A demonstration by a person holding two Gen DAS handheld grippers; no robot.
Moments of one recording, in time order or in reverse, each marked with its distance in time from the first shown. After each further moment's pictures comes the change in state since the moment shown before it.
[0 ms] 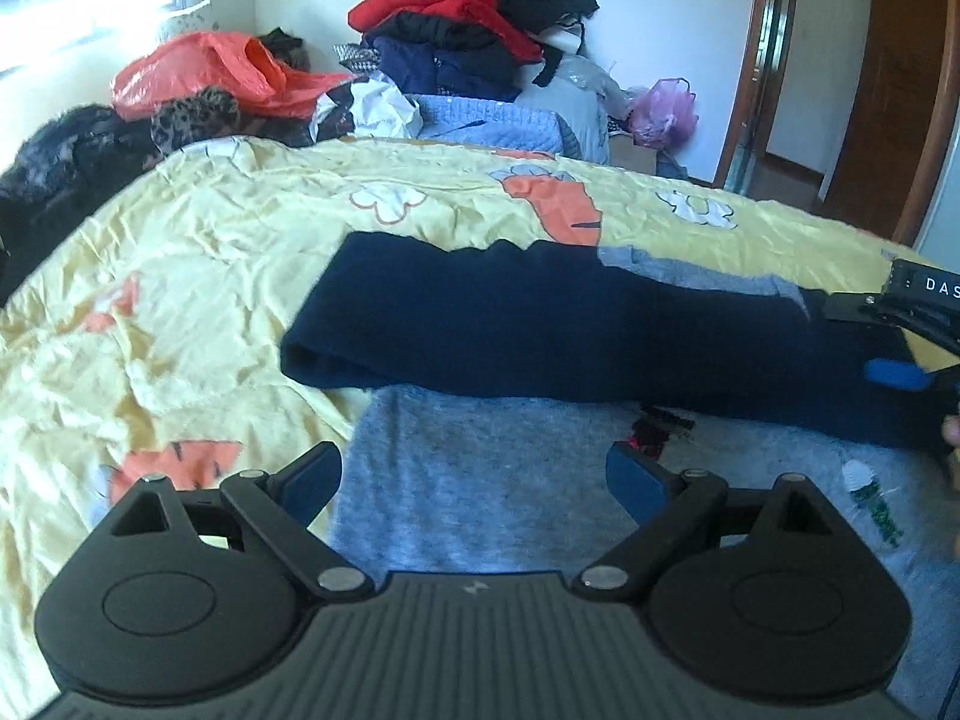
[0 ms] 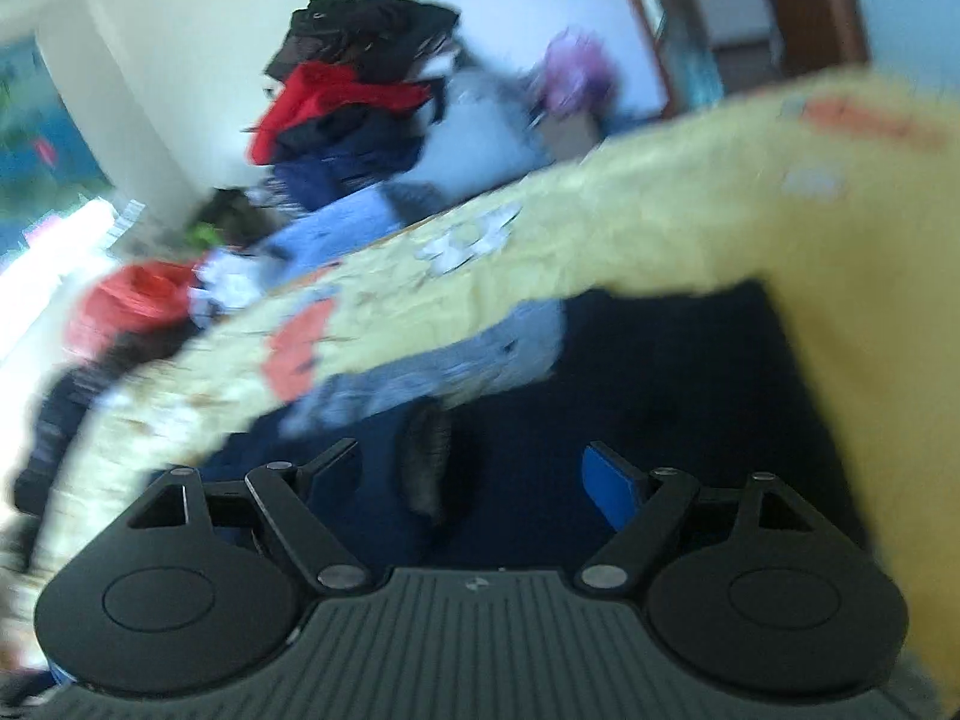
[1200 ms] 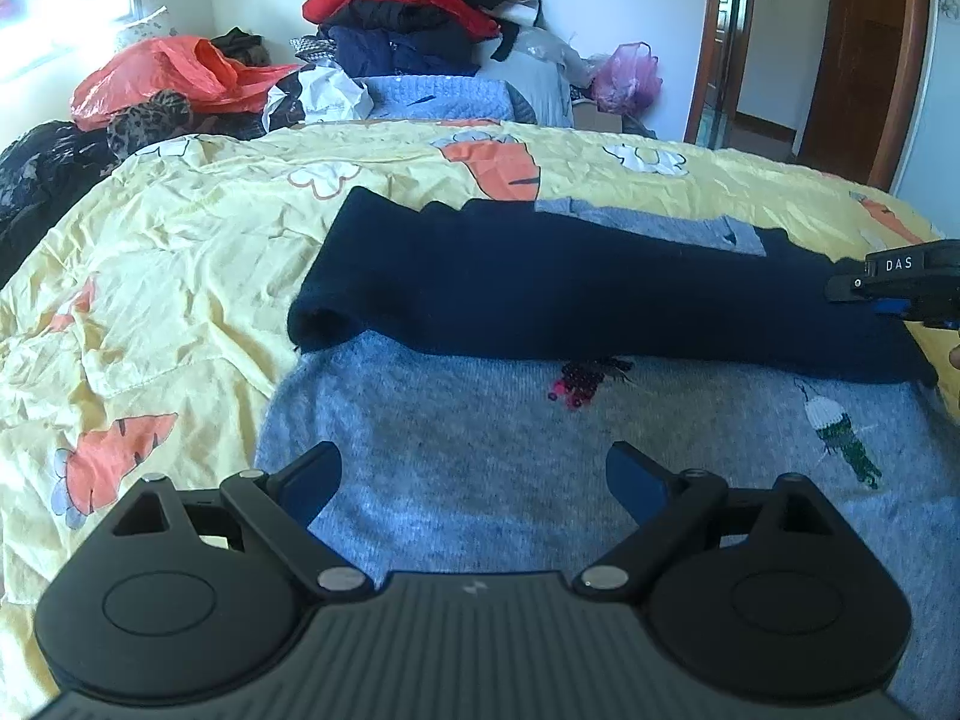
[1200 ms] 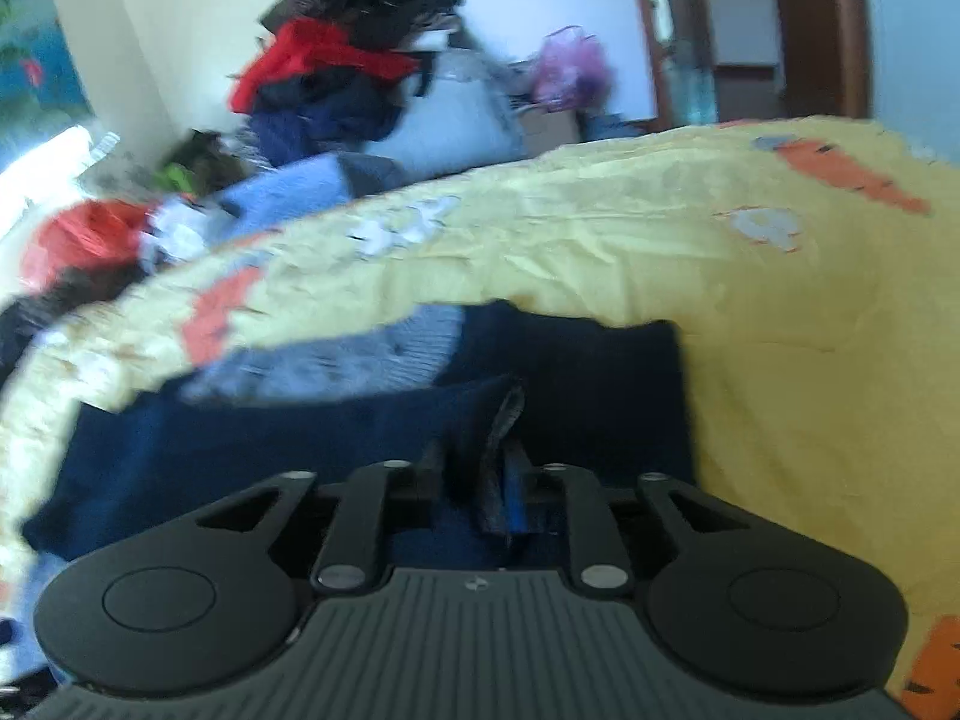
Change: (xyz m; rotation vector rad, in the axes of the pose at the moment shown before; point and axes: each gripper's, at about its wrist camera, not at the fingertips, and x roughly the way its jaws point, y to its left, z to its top) left arm 0.003 -0.034 -0.017 0.092 0.040 -0.012; right arm -0.004 -0.016 0.008 -0.236 -0.011 -0.279
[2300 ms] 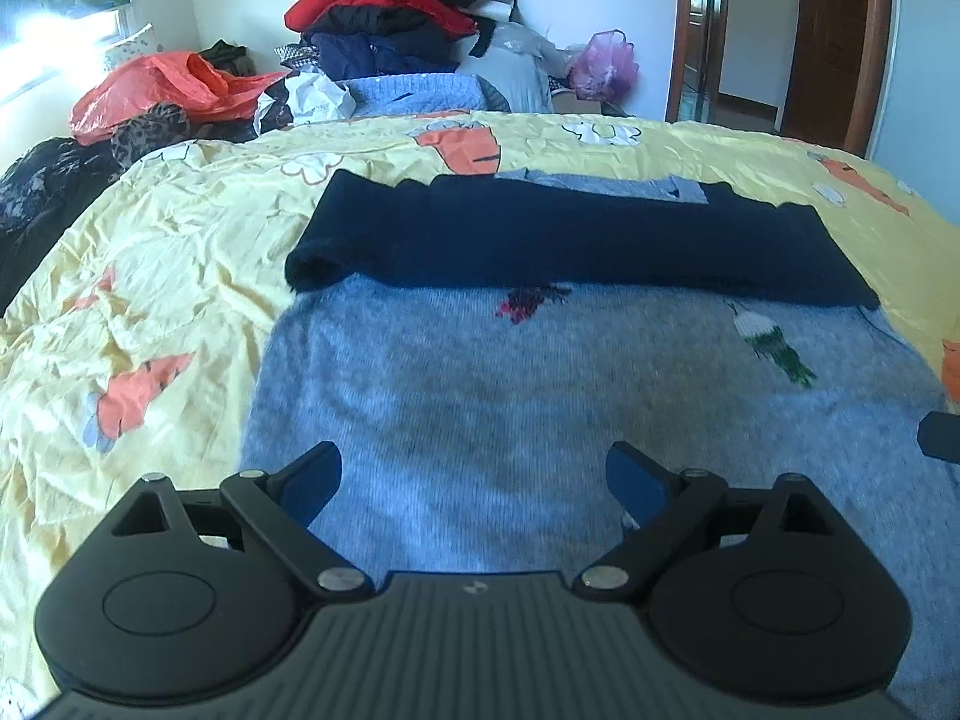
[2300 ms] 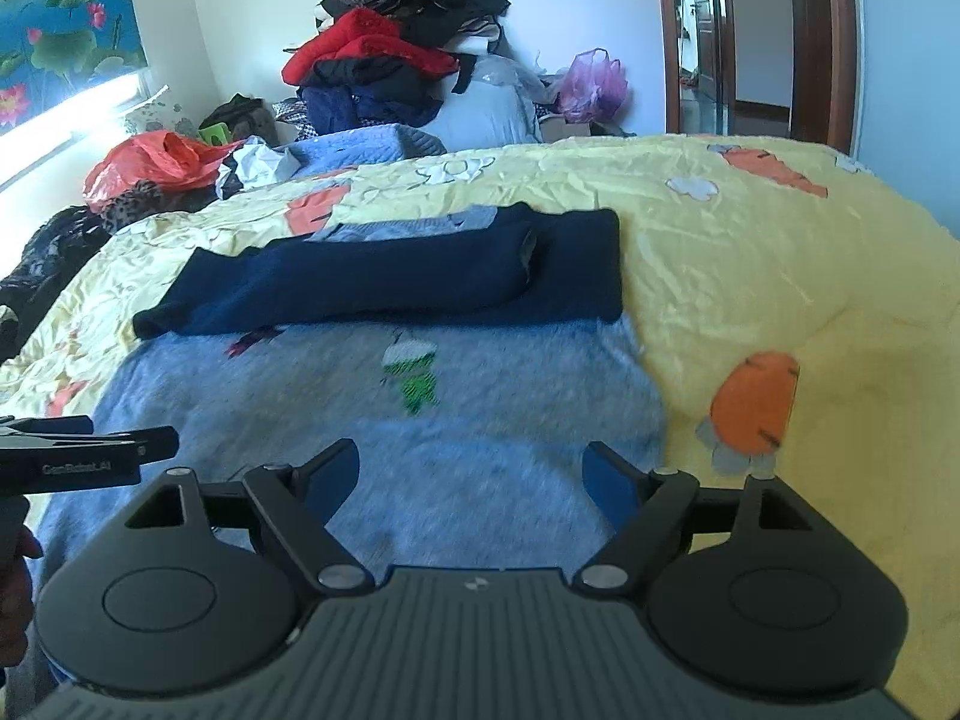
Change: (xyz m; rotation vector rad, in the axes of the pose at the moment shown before) left arm -0.049 -0.023 -0.038 0.051 0.007 0.001; right arm -0.178 0.012 -0.118 -0.091 0.011 0.072
